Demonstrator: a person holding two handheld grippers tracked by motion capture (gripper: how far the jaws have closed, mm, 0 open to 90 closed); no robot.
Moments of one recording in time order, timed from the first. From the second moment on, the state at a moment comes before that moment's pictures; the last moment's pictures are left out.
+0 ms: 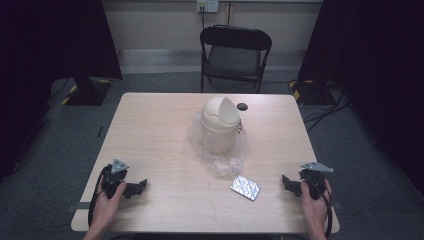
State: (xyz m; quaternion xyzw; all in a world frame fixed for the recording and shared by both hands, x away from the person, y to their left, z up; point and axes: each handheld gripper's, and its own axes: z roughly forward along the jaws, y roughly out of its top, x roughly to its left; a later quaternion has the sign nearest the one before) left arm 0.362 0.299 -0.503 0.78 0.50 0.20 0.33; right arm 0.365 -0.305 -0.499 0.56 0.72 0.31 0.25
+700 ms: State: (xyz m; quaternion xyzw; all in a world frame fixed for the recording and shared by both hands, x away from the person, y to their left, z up) left arm 0.362 0.299 -0.503 0.78 0.50 0.21 0.33; right arm 0.369 -0.292 -0.487 0.55 0.73 0.32 0.24
